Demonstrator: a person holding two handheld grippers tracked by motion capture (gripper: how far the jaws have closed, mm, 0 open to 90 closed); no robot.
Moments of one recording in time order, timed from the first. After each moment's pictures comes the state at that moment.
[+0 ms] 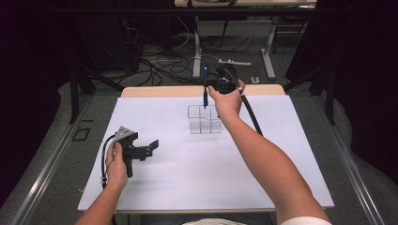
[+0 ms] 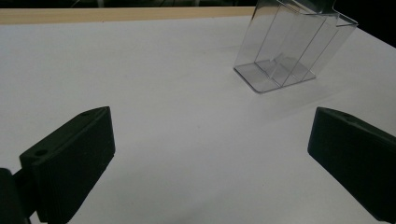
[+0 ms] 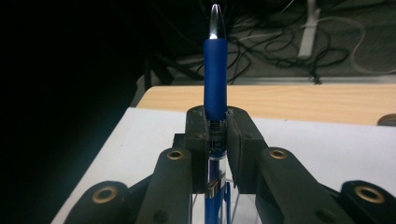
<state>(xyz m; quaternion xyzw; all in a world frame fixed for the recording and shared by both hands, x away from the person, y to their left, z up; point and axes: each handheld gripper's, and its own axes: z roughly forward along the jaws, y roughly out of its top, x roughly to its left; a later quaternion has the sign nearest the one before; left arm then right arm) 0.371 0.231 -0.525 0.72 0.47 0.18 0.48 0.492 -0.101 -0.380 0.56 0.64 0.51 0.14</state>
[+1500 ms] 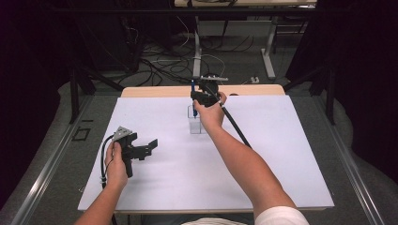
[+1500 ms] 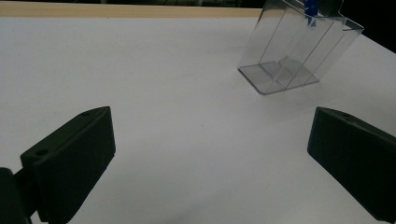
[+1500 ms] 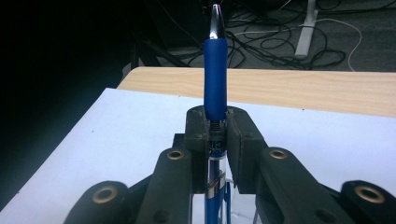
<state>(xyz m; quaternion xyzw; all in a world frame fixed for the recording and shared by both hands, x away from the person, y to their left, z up) 0.373 0.236 -0.528 0.71 0.48 0.17 0.48 0.510 -0.056 -0.448 0.54 0.67 0.49 0.16</state>
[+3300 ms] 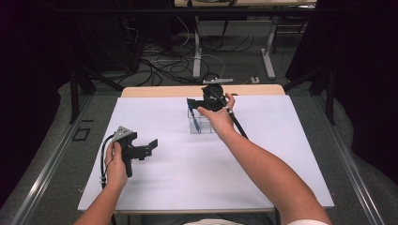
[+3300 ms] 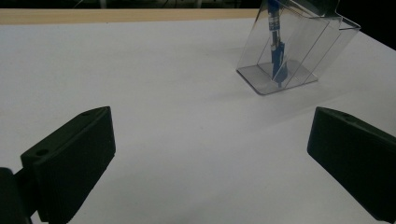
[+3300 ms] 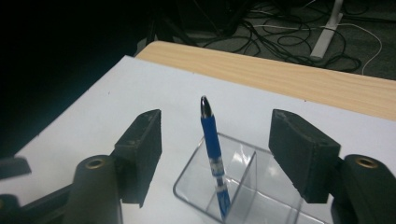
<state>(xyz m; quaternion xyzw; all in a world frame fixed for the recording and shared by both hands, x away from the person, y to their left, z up) 0.372 0.234 -0.525 0.72 0.47 0.18 0.48 0.481 -0.076 -0.433 0.47 0.73 0.47 0.15</state>
